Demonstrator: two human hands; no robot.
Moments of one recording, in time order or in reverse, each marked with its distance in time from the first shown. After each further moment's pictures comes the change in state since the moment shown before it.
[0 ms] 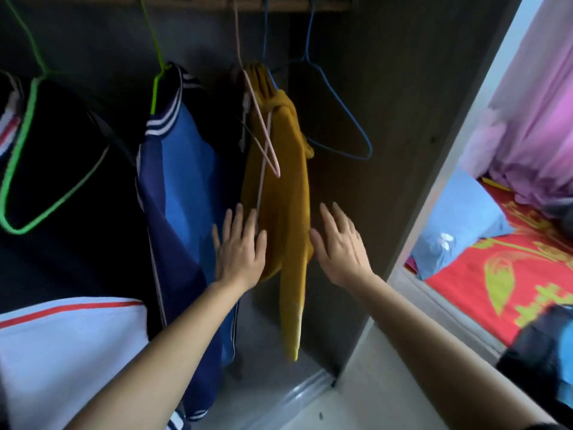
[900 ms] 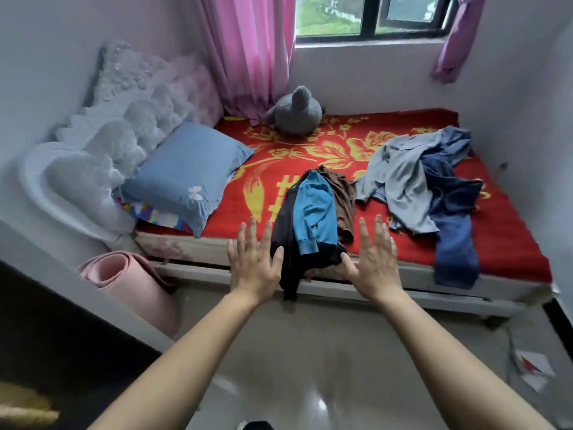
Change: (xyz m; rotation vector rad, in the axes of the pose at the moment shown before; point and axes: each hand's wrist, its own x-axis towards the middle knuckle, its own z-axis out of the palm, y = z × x) left_hand -0.255 0.586 0.187 -0.204 -0.463 0.729; right_hand -0.505 0.427 -0.289 -0.369 0.233 0.989
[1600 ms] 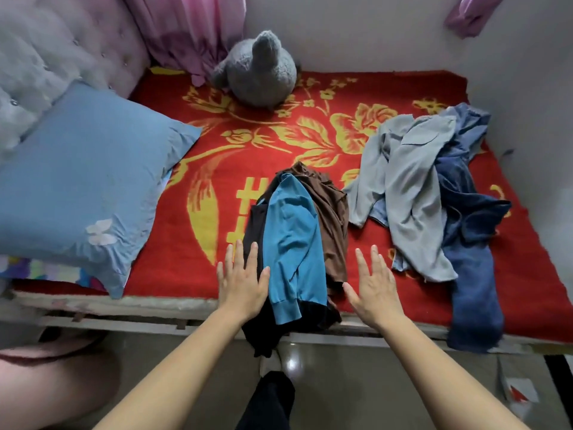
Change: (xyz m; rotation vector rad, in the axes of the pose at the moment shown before) left_hand 0.390 -0.035 0.215 -0.081 -0.382 -0.087; right_hand 0.343 0.104 0.171 -0.120 -0.344 0.221
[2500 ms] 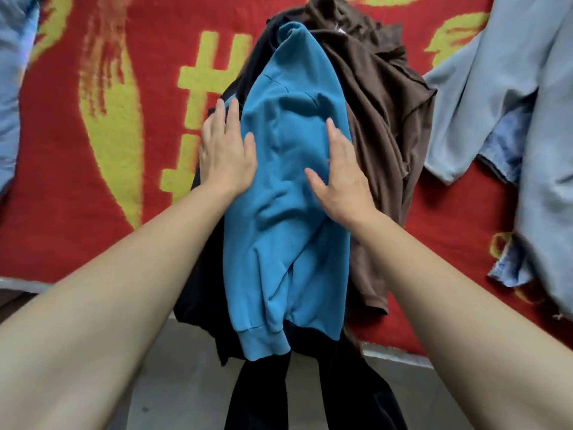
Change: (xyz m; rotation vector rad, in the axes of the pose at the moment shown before) left_hand 0.360 -0.028 0.220 -0.057 0.067 -0.160; right_hand 0.348 -0.011 0.229 0.496 -0.182 -0.151
